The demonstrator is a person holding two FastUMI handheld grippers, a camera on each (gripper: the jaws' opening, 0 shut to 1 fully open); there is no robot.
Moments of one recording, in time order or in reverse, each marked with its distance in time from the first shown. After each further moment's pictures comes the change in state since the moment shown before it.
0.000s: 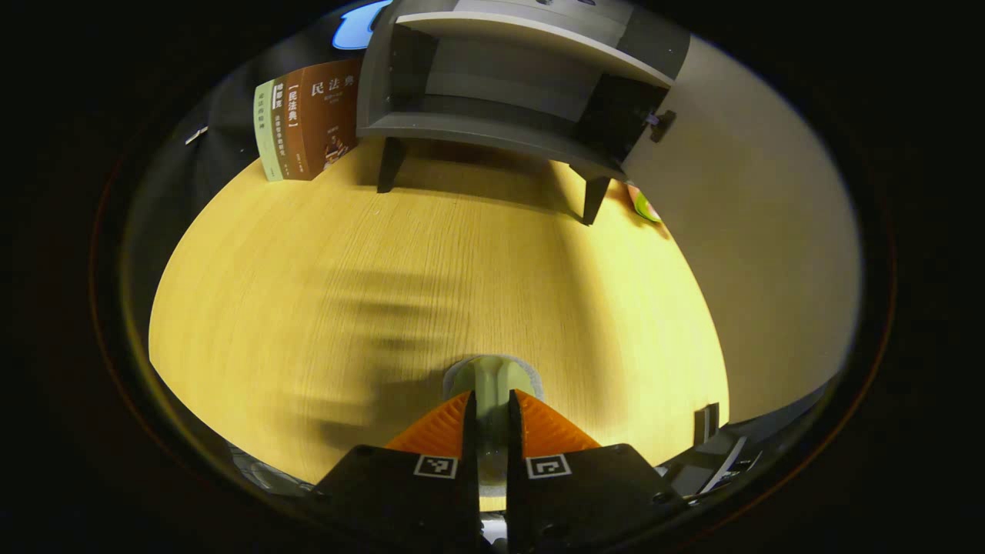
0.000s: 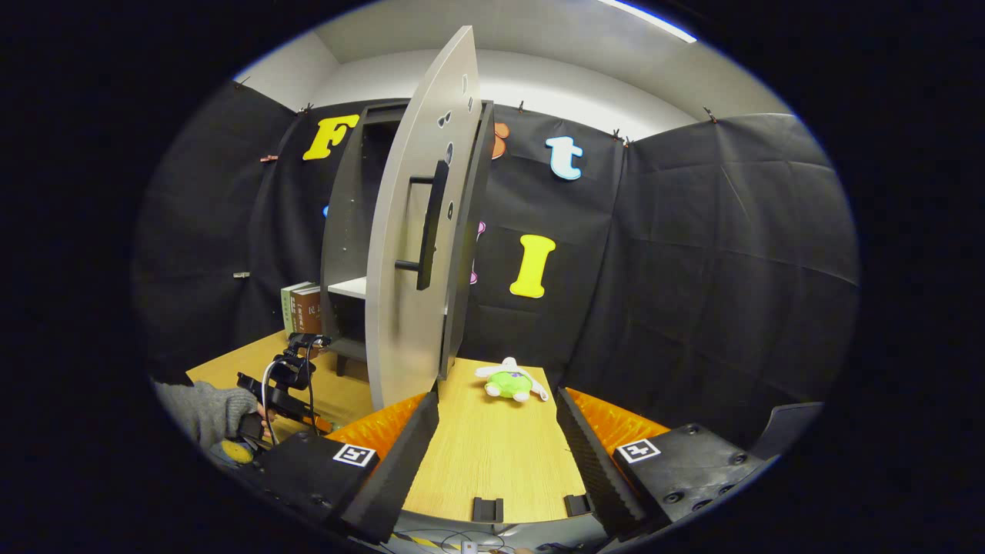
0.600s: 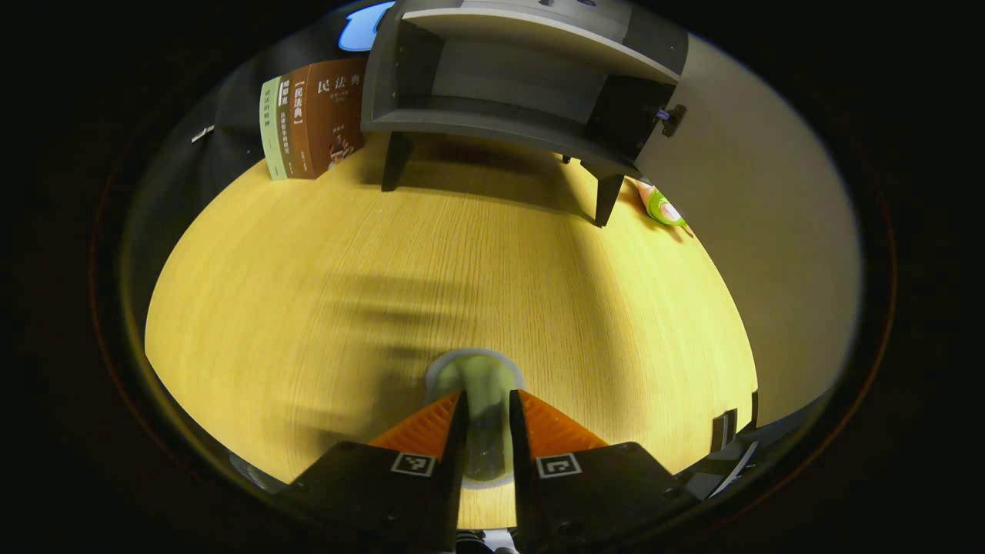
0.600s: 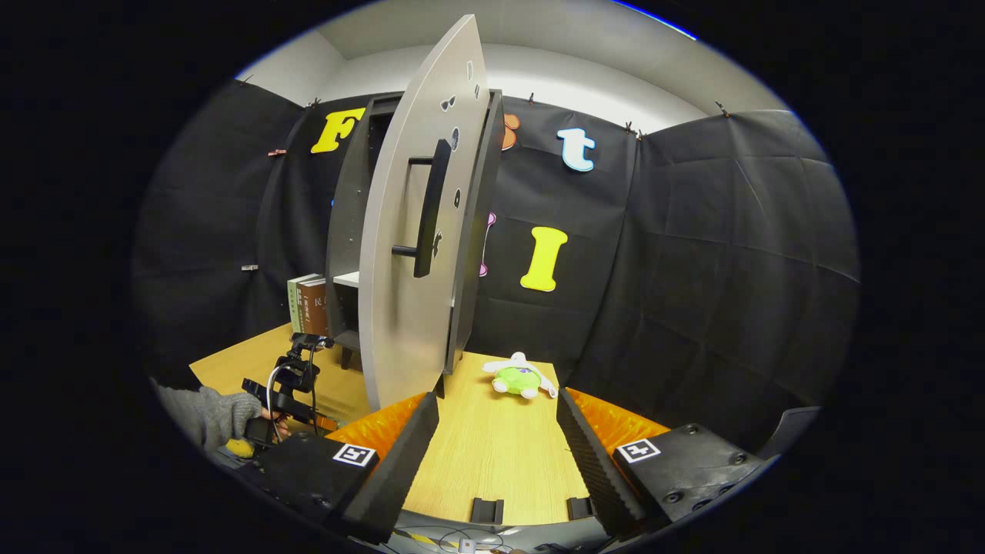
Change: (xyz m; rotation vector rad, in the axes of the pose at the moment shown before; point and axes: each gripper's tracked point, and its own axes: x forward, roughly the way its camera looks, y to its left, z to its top) left arm 0.017 0.011 -0.002 0.000 -0.021 0.039; right arm 0.017 0.002 -0.006 0.000 0.021 0.040
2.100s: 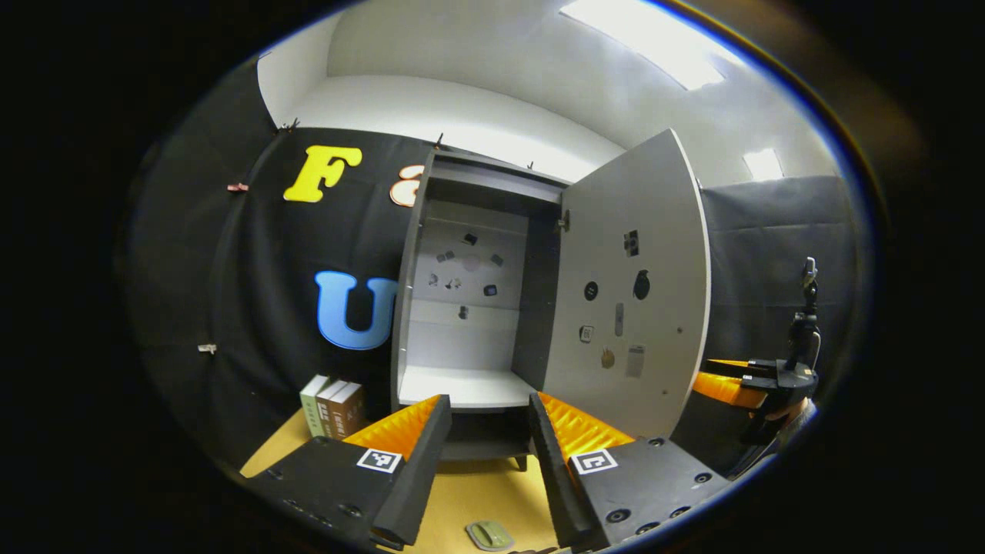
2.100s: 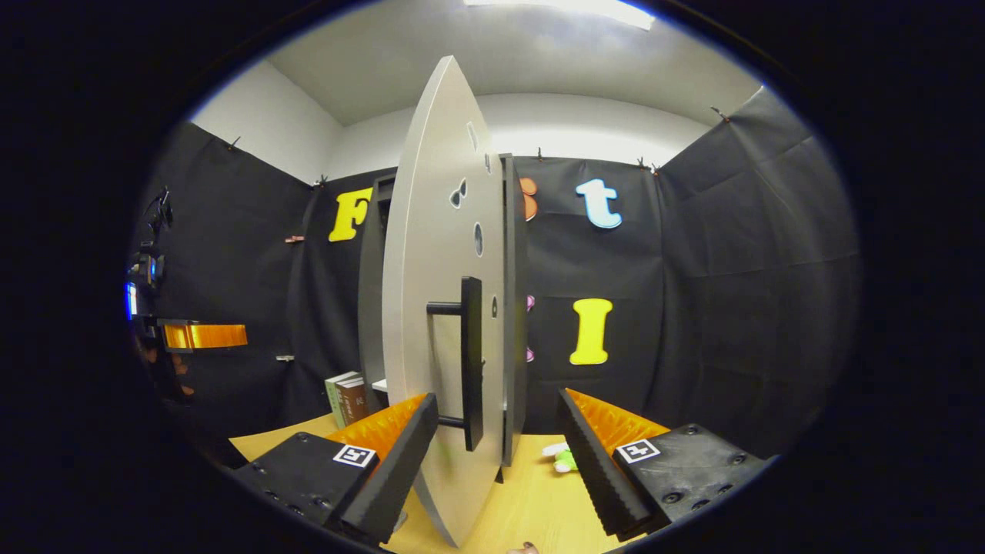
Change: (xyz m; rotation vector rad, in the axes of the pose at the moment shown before) left arm -0.451 -0.028 0.186 0.241 -1.042 -0.166; right arm 0.069 0.062 0.129 0.169 -0.275 0.222
